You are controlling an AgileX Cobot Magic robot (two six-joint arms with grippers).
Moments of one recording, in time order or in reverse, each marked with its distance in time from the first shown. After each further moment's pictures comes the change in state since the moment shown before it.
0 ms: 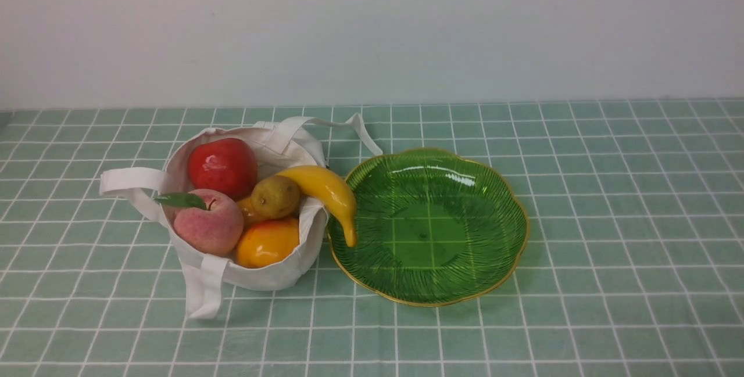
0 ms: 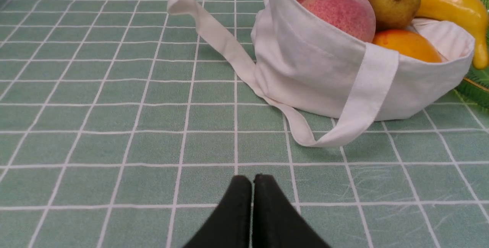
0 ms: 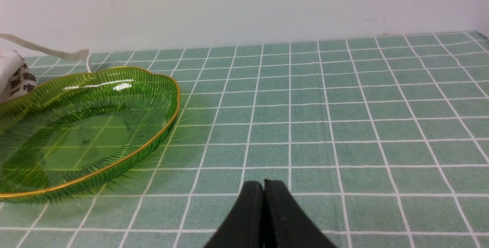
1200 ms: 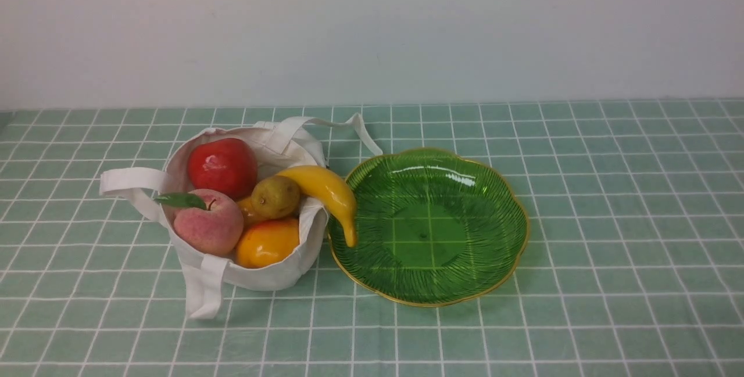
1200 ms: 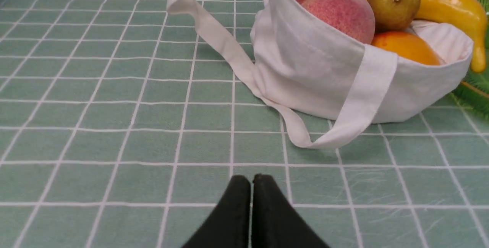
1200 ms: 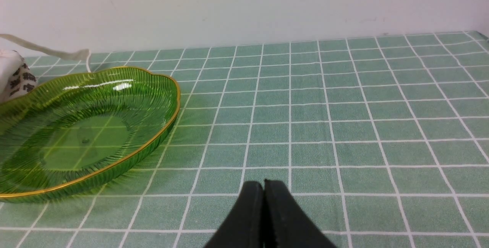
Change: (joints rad) right arm 0.000 0.000 0.000 0.000 0.000 0.000; left arm 0.000 0.000 0.002 -0.082 -0.011 -0.048
